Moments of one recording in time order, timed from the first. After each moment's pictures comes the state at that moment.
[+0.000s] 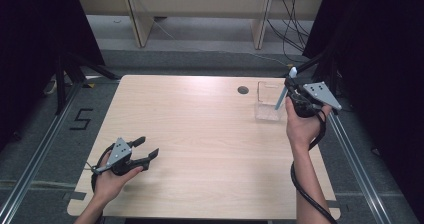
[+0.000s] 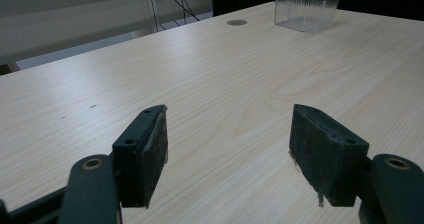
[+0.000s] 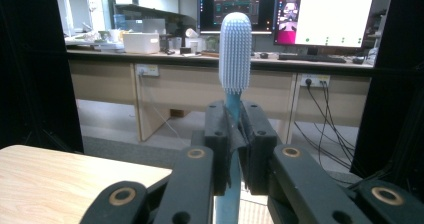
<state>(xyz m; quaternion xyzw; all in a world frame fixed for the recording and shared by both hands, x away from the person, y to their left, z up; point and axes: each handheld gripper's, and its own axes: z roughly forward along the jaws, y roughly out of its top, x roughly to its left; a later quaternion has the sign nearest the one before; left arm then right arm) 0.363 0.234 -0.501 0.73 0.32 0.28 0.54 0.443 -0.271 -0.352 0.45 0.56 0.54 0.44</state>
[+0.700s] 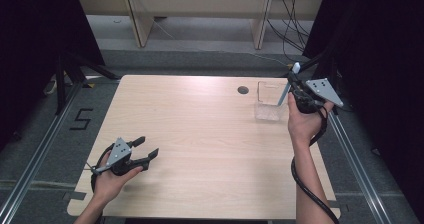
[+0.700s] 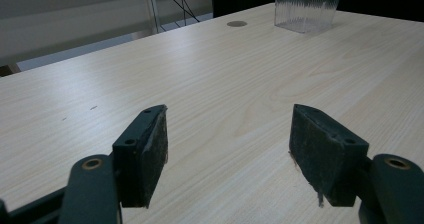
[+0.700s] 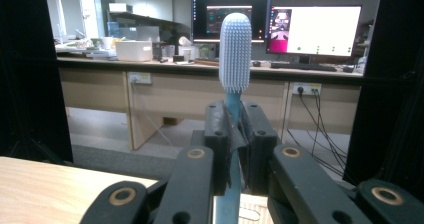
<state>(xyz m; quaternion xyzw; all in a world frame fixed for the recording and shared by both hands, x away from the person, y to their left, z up) 0.363 0.235 -0.500 0.73 0.32 0.28 0.54 0.452 -0.277 -0.348 0.45 0.55 0.54 0.45</state>
